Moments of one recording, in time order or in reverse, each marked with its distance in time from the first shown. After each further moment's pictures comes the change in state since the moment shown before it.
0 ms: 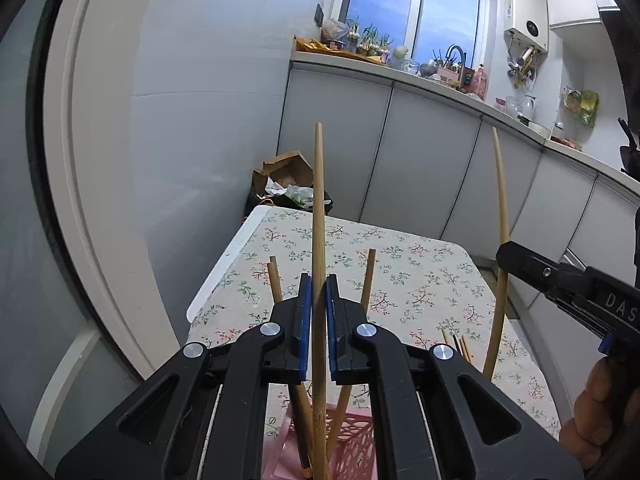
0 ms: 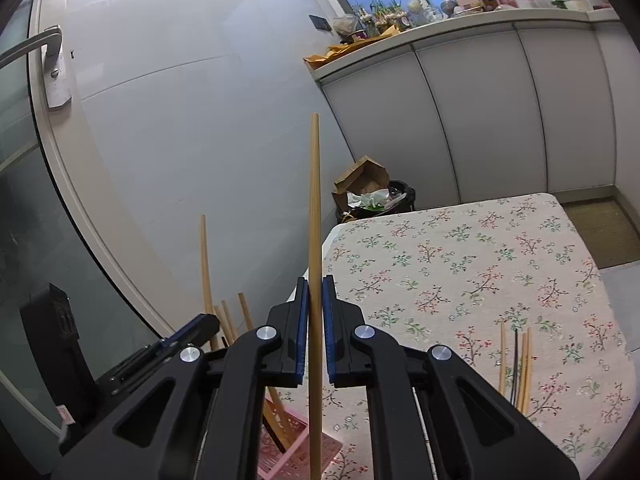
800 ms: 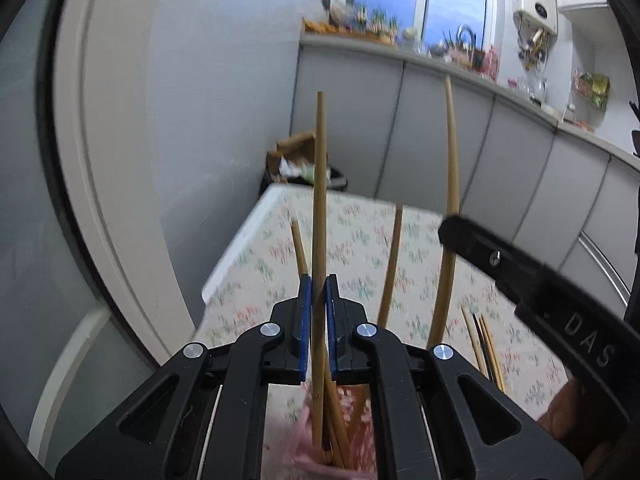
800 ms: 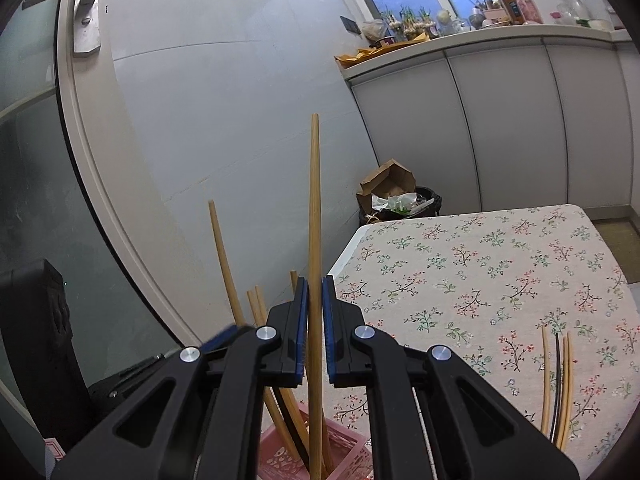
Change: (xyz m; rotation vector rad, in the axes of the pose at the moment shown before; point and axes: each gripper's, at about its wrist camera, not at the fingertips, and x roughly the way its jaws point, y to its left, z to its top) left arm 0.009 0.013 -0.012 0.016 0.123 0.043; right arm 0.033 0.039 -0.031 -0.077 -0.045 0.011
